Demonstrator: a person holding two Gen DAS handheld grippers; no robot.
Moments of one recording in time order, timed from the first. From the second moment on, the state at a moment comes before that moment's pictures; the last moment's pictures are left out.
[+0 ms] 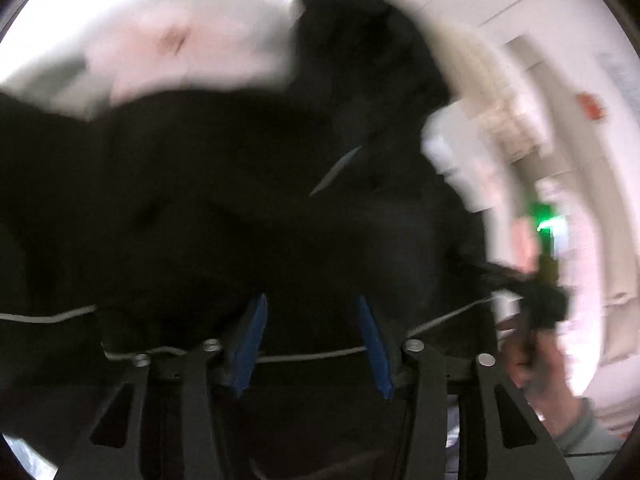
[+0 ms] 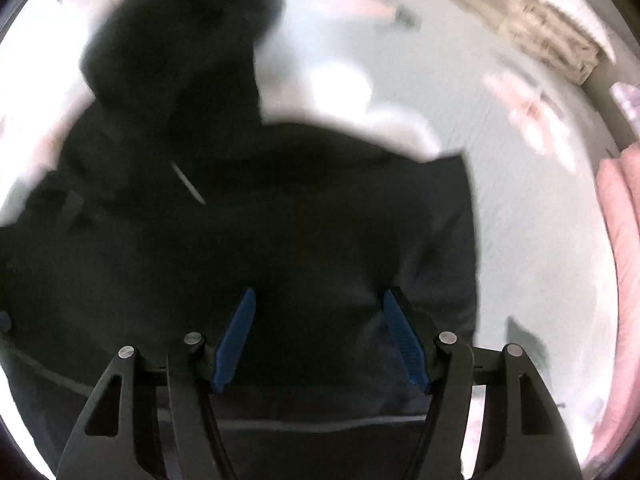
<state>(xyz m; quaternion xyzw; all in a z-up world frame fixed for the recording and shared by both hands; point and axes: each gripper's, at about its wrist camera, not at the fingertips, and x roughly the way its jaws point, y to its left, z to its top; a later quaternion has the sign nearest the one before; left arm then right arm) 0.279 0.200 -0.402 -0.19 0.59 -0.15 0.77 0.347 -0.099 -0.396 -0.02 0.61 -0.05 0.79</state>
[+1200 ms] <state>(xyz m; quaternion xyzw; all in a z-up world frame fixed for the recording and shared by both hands) 0.192 0.171 -0.380 -0.05 0.57 0.01 0.82 0.213 -0.105 -0.383 -0.04 0.61 0.00 0.79</state>
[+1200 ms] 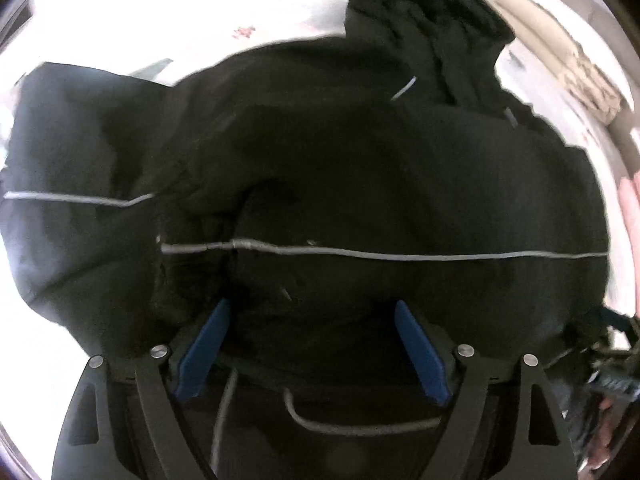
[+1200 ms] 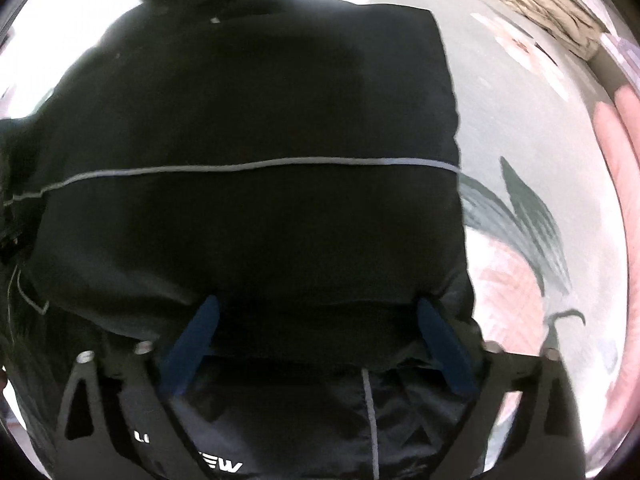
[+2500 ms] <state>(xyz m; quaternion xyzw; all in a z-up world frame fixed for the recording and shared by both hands) 0.177 0.617 -0.334 -0.25 0.46 0.22 0.82 0.123 0.091 -0.400 -0.03 0.72 0.01 0.69</state>
